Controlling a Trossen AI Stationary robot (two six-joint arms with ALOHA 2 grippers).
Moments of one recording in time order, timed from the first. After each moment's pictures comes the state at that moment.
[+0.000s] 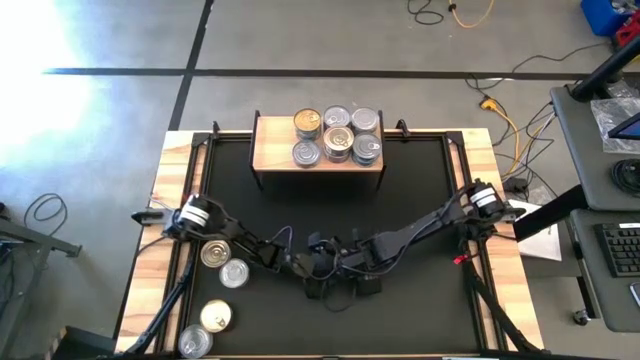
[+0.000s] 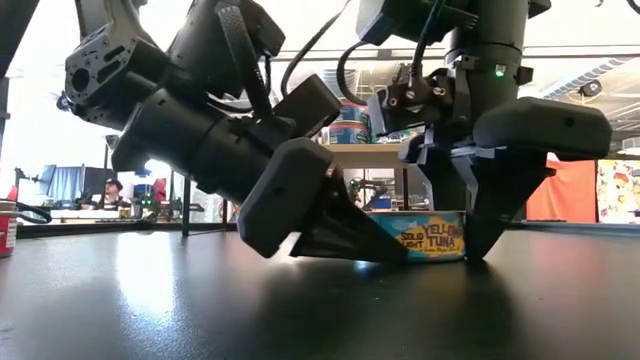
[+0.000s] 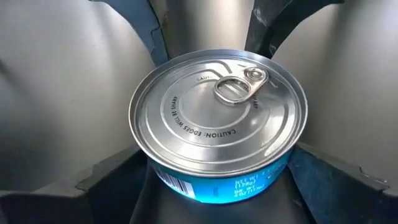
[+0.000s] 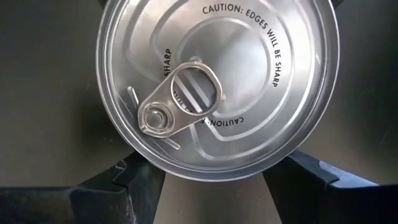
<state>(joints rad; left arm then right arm) -0.31 2.15 0.93 0.75 -0.38 -0.11 0.32 1.98 1.28 -0.72 0.10 0.21</state>
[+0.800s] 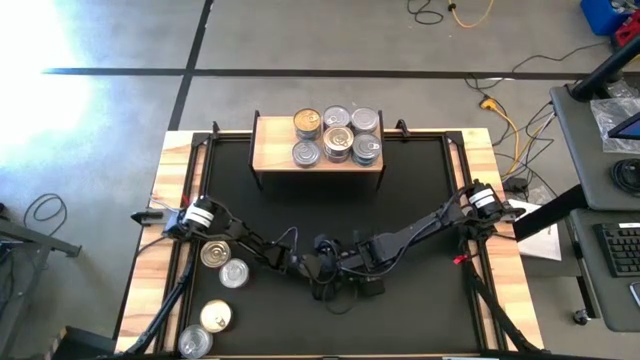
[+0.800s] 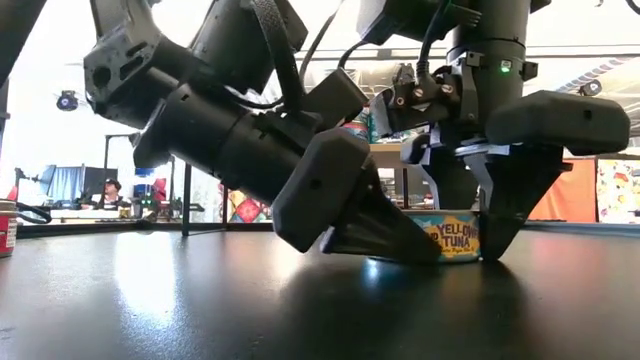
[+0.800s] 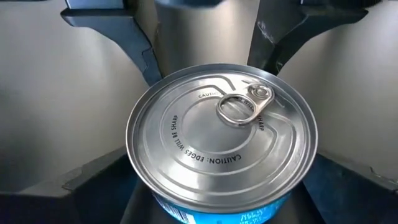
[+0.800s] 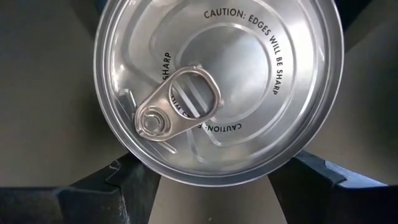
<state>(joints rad) -0.30 2.17 1.01 0.73 -0.37 -0.10 0.32 1.99 1.30 -0.76 0.07 0.19</state>
